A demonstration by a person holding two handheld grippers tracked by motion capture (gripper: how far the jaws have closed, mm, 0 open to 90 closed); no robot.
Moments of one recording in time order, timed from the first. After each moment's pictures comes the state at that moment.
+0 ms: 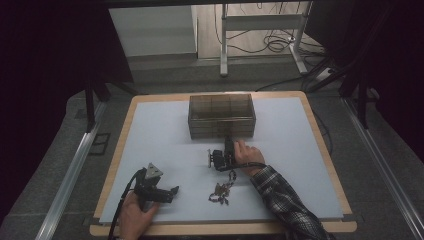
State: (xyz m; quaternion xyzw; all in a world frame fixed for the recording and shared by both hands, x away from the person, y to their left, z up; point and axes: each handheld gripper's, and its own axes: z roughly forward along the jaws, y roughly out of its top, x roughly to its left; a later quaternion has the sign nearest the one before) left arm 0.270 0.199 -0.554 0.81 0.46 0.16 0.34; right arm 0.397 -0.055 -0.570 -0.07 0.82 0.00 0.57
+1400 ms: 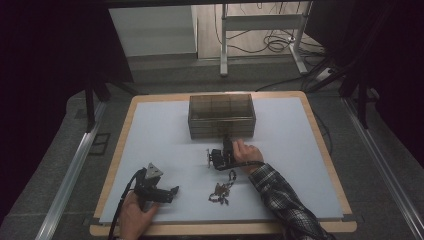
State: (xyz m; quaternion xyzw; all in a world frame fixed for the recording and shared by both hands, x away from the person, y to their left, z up) left arm 0.270 0.199 -0.554 0.81 0.46 0.16 0.34; right arm 0.399 -0.052 -0.572 -0.08 0.81 0.01 0.59
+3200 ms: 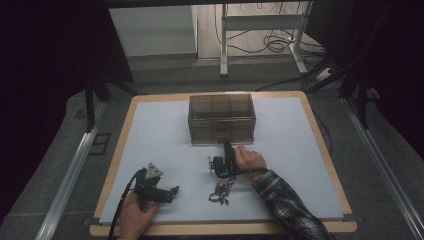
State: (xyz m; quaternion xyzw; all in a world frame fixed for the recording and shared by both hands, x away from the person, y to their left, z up) left arm 0.270 0.199 -0.554 0.81 0.46 0.16 0.34; right arm 0.374 -0.060 -0.569 -0.10 0.81 0.02 0.58
